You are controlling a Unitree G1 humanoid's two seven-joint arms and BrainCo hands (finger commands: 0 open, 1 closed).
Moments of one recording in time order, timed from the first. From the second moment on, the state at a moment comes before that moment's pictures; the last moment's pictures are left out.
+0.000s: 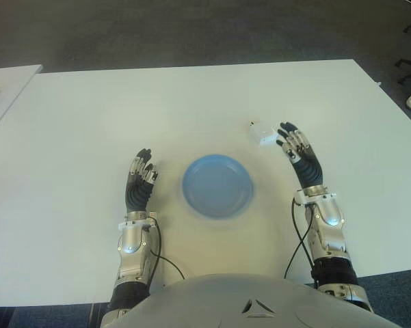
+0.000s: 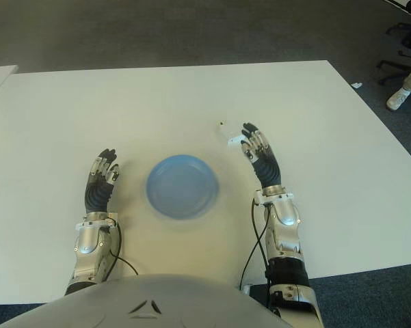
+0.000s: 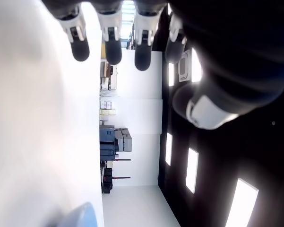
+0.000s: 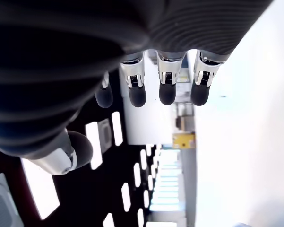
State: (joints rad) left arm 0.23 -0.02 0.10 0.34 -0.06 -0.59 -0.02; right arm -0.01 -0.16 -0.12 0.21 0.21 -0.44 0.34
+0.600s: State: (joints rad) left arm 0.20 -0.02 0.10 0.36 -0.05 -0.59 -0.02; right arm -0.26 -0.31 -0.10 0.46 -0.21 -0.68 0.11
